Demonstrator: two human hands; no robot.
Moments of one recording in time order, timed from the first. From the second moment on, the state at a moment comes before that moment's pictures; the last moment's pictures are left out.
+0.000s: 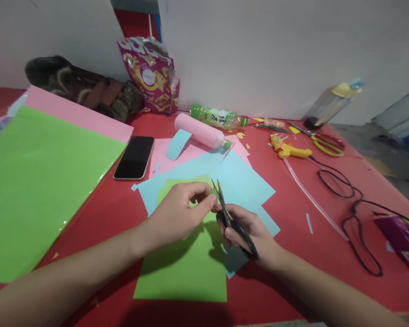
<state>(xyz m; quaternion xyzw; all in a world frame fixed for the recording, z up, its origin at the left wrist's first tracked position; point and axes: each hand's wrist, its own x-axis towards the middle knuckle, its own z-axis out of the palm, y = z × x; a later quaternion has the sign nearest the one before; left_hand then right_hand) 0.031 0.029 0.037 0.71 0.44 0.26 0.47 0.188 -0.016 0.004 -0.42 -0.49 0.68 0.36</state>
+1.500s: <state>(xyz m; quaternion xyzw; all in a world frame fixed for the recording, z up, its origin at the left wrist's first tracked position) 0.012 0.046 0.049 0.72 0.45 0.09 0.52 0.187 -0.017 -0.005 -0.41 -0.46 0.71 0.34</state>
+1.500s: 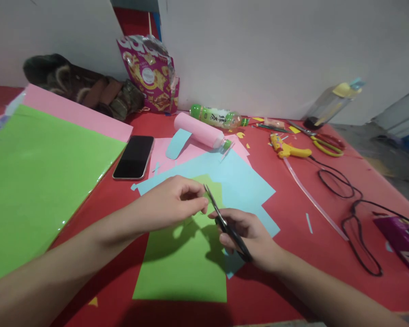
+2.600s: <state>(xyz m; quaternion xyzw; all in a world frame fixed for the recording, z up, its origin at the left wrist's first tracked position) 0.015 0.047 0.039 0.75 0.36 -0.01 0.55 0.187 -0.013 -0.008 -0.41 -0.45 0.67 0.42</state>
